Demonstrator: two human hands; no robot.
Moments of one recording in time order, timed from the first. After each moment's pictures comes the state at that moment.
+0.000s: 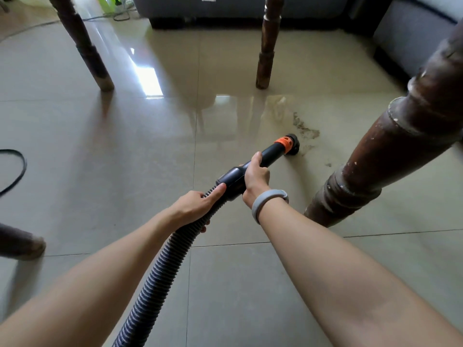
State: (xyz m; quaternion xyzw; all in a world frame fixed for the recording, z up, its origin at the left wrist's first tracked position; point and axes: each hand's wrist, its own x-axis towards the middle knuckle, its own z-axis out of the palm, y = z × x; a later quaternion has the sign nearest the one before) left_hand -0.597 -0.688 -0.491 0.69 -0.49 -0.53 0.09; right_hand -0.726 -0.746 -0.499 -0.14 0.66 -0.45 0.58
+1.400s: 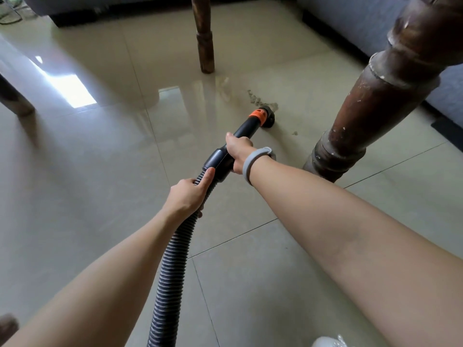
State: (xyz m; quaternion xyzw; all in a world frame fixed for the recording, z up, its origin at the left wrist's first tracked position) left_hand -0.600 -0.736 -0.518 0.66 -0.58 -0.46 0.11; right_hand -0.728 -0.796 -0.507 -0.19 0.76 -0.38 0.50
